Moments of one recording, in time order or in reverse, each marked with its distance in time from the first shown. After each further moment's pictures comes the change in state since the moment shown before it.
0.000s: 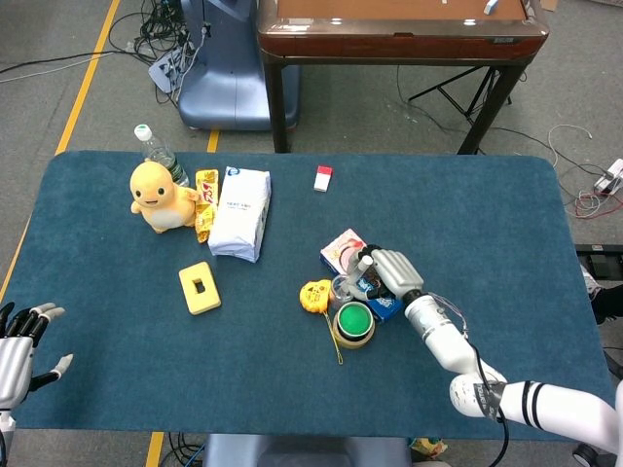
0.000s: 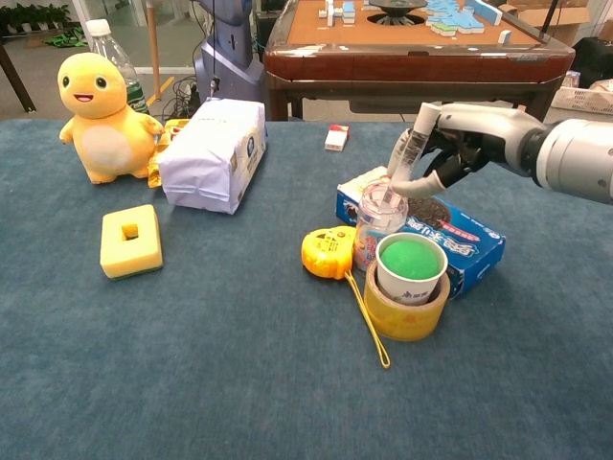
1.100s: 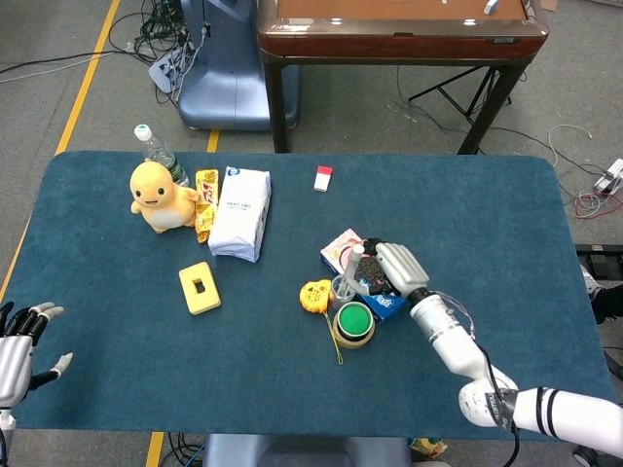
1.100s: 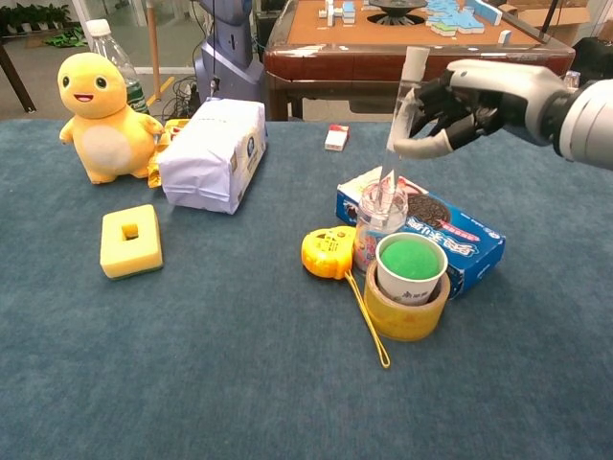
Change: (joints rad) left arm 0.000 -0.004 -0.008 0.011 -0.006 -0.003 -0.007; right arm -0.040 0.073 0.025 -0.108 -0.104 0.091 0.088
